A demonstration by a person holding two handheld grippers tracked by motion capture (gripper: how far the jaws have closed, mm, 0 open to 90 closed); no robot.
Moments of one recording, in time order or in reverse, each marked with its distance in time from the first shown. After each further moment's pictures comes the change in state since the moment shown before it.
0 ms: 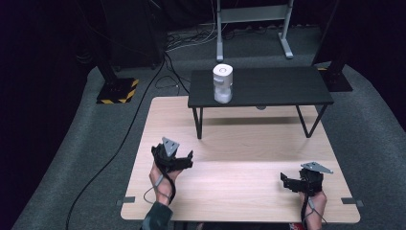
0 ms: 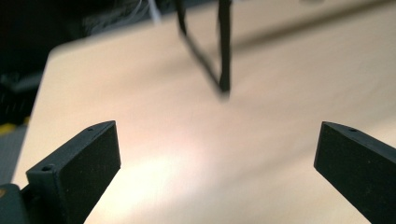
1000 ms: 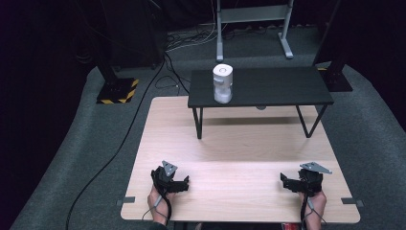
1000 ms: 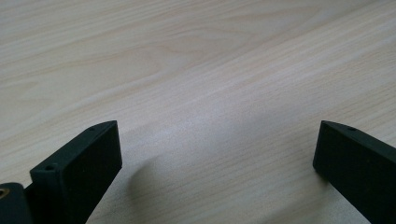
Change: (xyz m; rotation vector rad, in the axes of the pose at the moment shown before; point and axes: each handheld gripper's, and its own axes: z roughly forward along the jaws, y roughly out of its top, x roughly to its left) left arm 0.000 -0.040 0.018 0.120 -0.040 0.012; right arm 0.005 0.002 0.001 0.012 -0.019 -0.015
